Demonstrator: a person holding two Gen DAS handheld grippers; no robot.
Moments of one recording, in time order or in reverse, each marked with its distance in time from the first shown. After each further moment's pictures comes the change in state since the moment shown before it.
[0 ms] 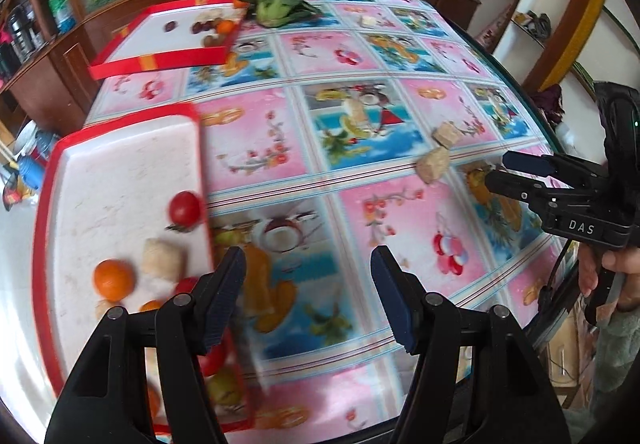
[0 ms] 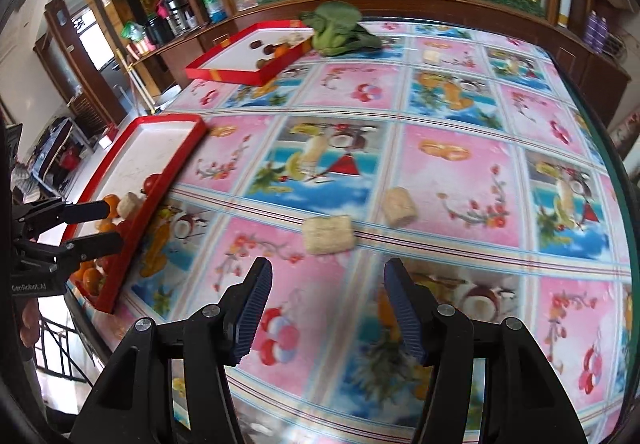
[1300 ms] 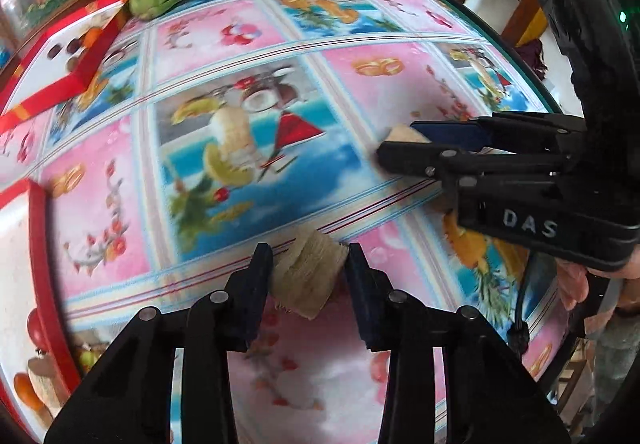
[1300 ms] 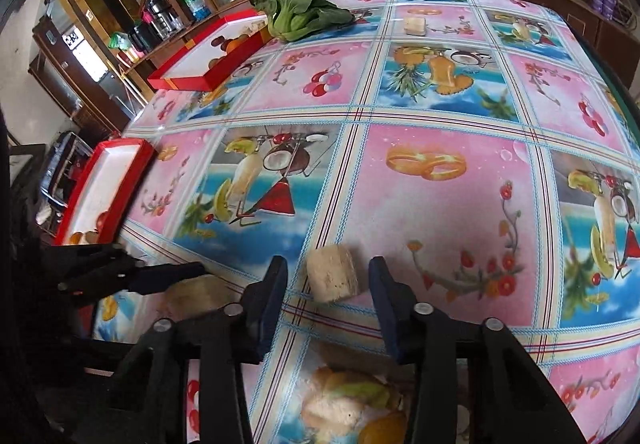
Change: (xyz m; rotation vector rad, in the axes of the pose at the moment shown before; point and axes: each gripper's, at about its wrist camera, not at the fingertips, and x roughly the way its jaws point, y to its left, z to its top) left arm 0.106 -0.076 0.058 0.123 0.103 -0.067; right arm 0.084 -0.049 0.045 0.019 0.068 0.049
